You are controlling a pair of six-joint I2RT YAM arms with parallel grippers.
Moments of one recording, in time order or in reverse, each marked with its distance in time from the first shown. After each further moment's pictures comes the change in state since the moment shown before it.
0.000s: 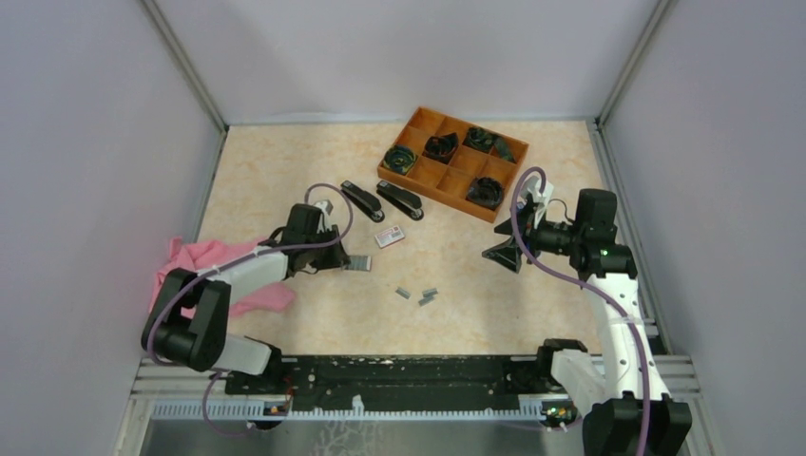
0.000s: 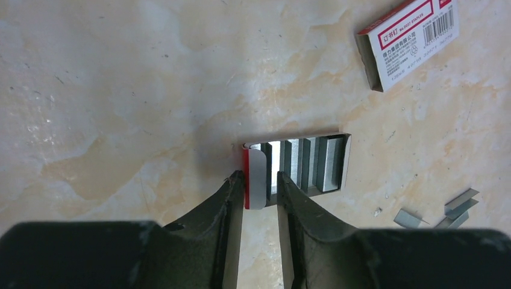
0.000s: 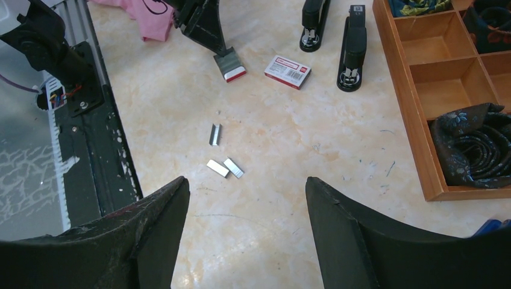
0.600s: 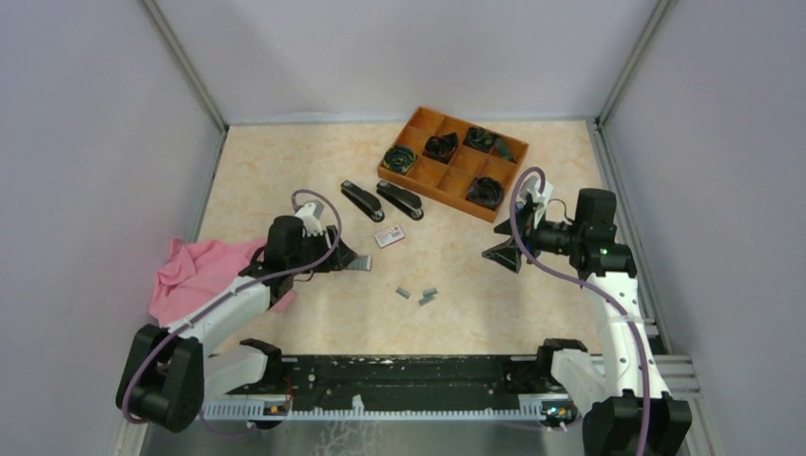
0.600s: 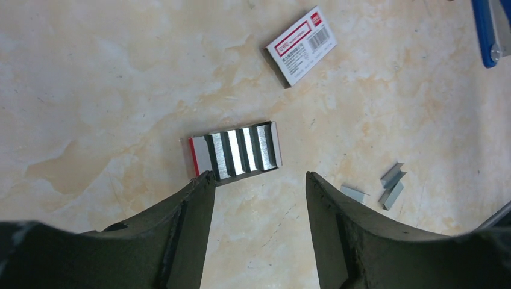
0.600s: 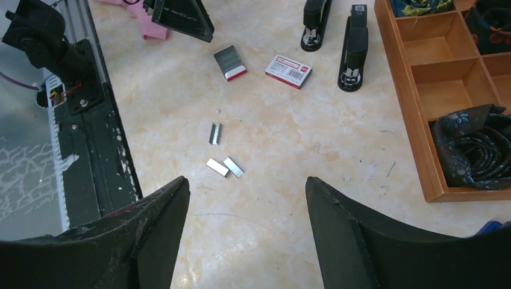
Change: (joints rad) left arm 0.000 -0.278 -0.145 0.111 0.089 -0.005; right arm 0.000 0.006 0.000 -0.003 -0.004 -0.013
